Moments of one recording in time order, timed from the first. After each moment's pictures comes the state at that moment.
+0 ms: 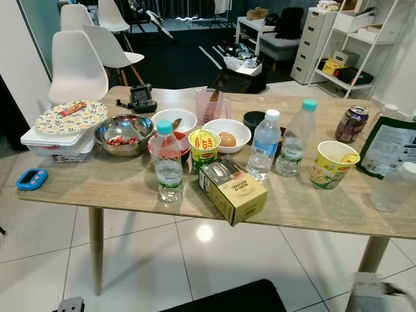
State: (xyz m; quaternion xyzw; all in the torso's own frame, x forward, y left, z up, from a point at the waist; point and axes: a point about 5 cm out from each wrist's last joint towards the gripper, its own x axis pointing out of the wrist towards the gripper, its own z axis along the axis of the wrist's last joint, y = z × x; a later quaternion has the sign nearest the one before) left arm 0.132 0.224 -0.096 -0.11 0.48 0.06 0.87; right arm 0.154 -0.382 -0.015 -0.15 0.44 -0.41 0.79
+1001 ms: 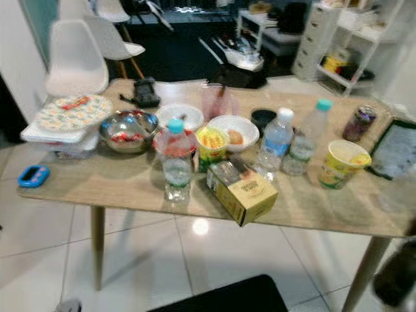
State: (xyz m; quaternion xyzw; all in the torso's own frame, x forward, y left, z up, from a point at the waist) left arm 0.130 0.226 -0.097 -0.12 0.48 0.06 0.87; right arm 0.322 -0.370 0.267 0.21 -0.32 0.01 0.92
